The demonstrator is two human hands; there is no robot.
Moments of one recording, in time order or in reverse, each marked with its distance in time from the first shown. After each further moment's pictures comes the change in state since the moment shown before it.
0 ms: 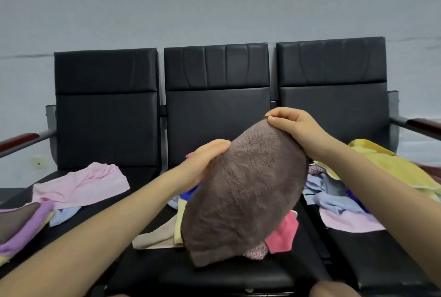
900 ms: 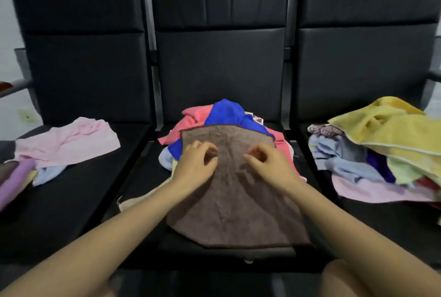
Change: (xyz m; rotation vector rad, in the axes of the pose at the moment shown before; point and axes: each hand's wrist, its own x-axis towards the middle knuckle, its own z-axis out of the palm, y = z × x) left_hand 0.040 -0.166 -0.040 0.967 0.356 0.072; right_hand -0.031 0.183 0.090 -0.397 -0.010 0.172
